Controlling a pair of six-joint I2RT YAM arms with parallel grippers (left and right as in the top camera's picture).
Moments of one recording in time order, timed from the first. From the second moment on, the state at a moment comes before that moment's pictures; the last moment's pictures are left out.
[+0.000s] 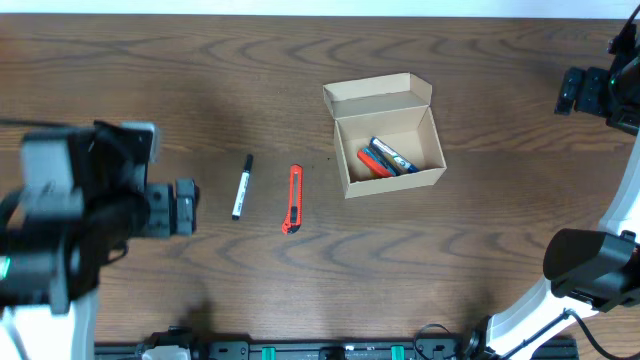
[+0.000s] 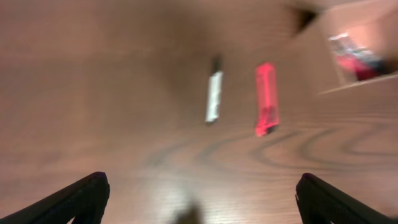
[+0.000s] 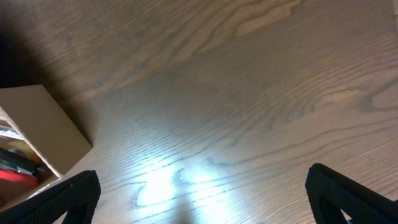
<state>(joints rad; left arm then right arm) 0.01 1.12 1.55 -1.48 0.10 0.03 -0.35 1.92 2.24 -1.63 0.10 0.04</state>
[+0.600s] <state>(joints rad) 0.01 1.45 1.55 -1.32 0.12 -0.08 -0.35 1.92 2.24 -1.63 0.10 0.04</state>
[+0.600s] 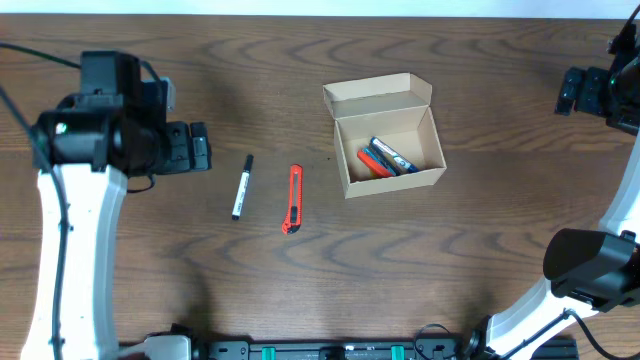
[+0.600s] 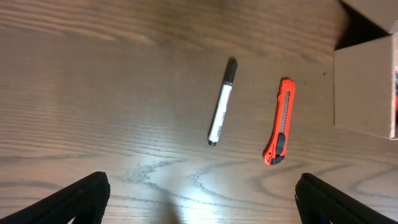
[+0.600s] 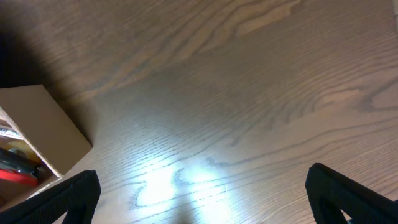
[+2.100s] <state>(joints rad) -0.28 1.90 1.53 -1.11 -0.16 -0.21 -0.35 1.92 2.24 -1.63 0.10 0.04</state>
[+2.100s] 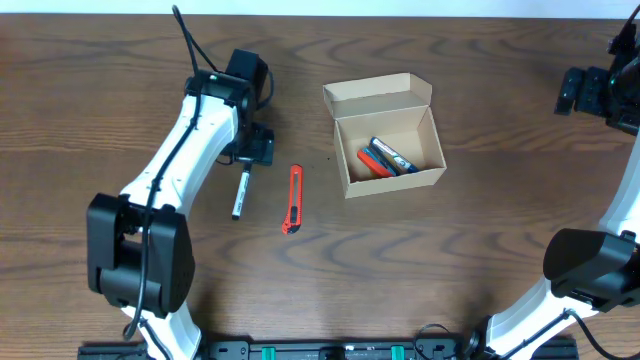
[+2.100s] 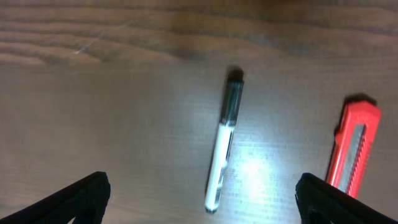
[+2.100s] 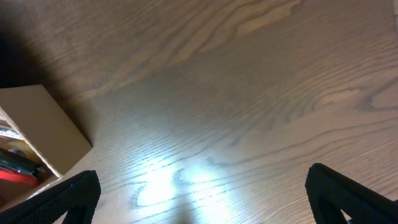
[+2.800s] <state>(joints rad) -0.15 1.90 1.34 -0.99 0.00 -0.17 -0.35 1.92 2.24 -1.63 0.10 0.04</state>
